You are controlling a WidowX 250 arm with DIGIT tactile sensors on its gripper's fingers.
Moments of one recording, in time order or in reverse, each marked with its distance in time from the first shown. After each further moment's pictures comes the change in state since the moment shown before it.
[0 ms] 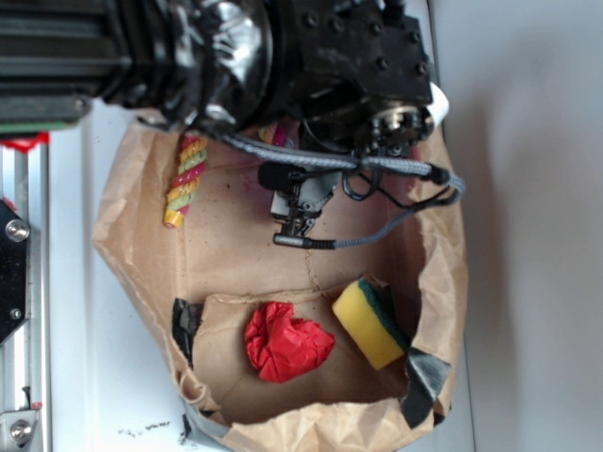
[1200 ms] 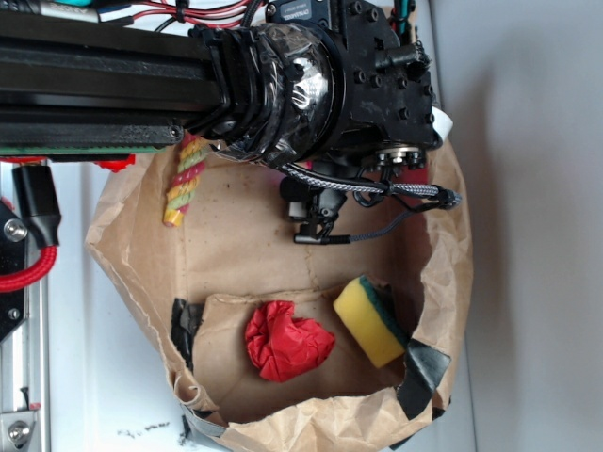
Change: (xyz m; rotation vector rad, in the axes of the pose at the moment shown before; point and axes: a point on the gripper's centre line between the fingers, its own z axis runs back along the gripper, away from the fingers) arm 0.016 -0.018 -0.035 0.046 0.022 0.039
